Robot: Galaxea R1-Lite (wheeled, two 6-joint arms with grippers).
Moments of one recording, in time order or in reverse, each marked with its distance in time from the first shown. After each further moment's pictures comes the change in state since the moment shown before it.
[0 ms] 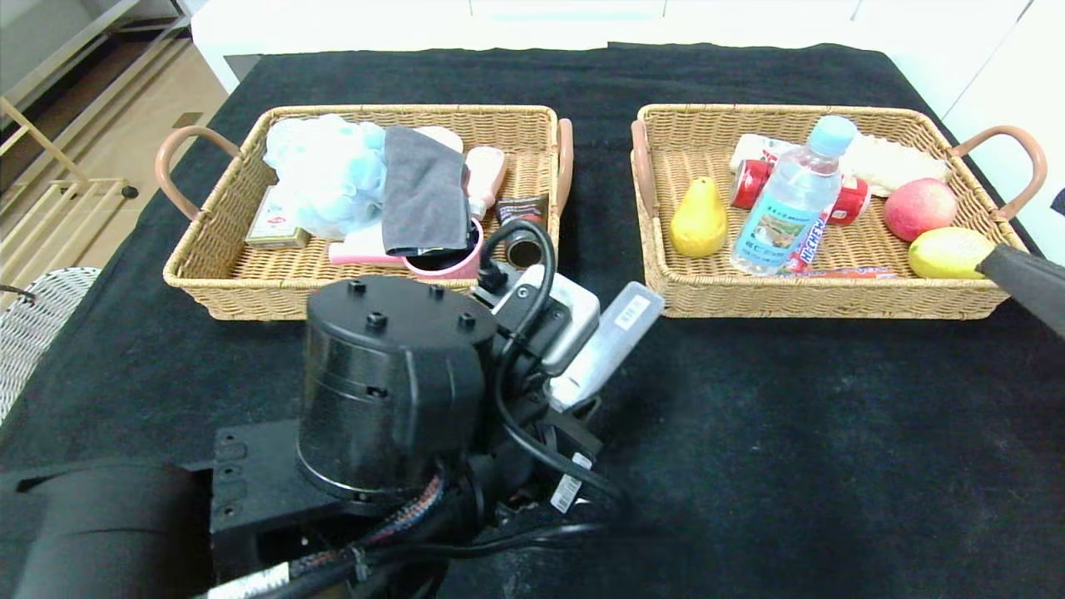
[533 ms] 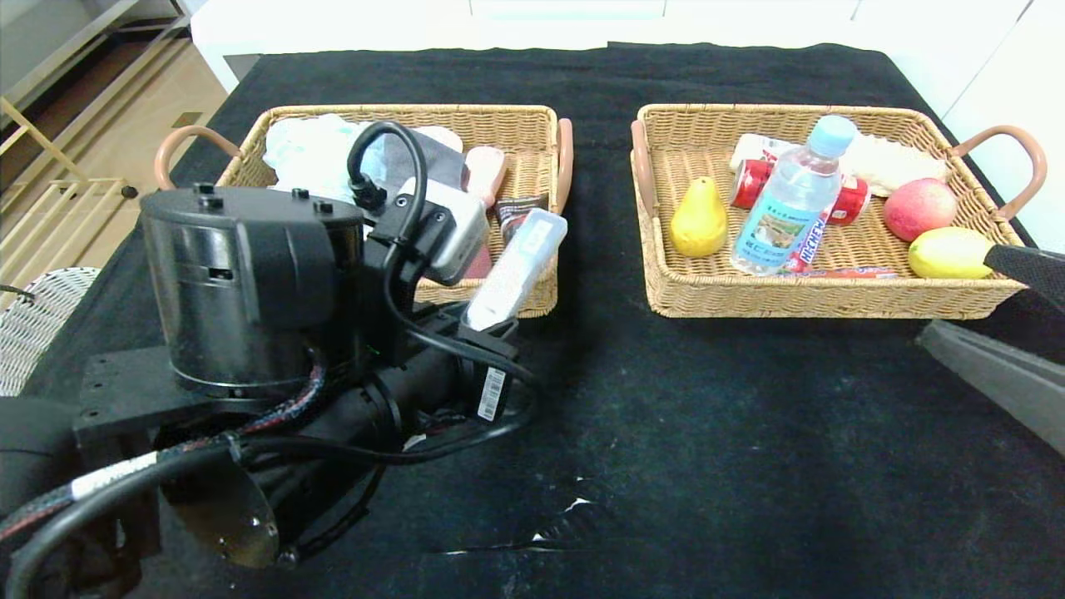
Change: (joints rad) left arm 0.126 -0.080 -0.023 0.000 0.087 0.000; right arm 0.101 0.014 0.021 0.076 -0.014 -0.013
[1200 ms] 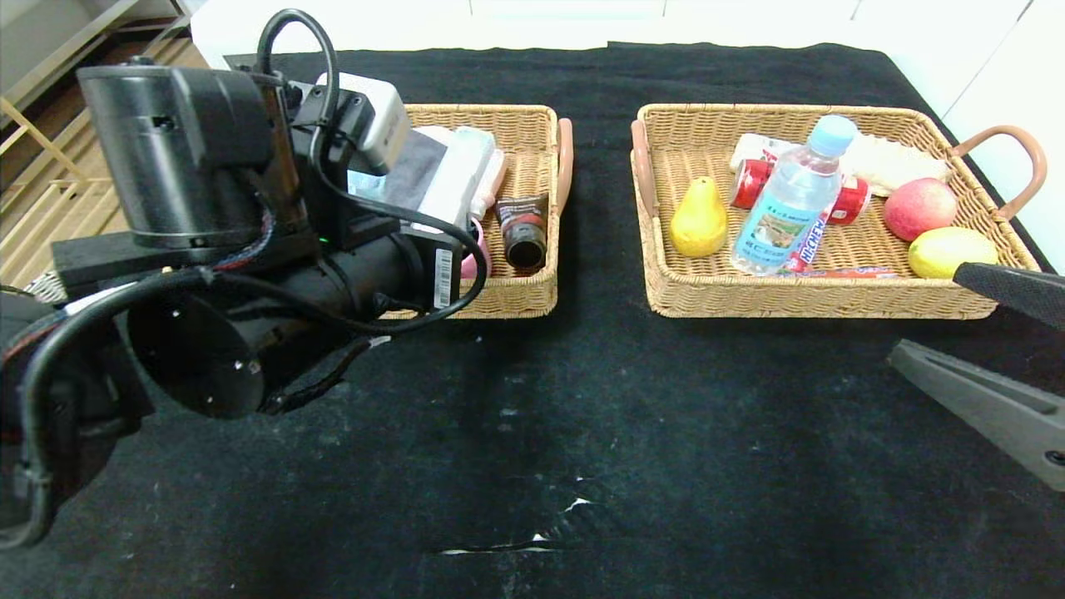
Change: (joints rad) left arm 0.167 0.029 -0.157 0.004 -0.010 -0.007; right arm 0.025 0.026 0.011 -0.004 -0.001 0.000
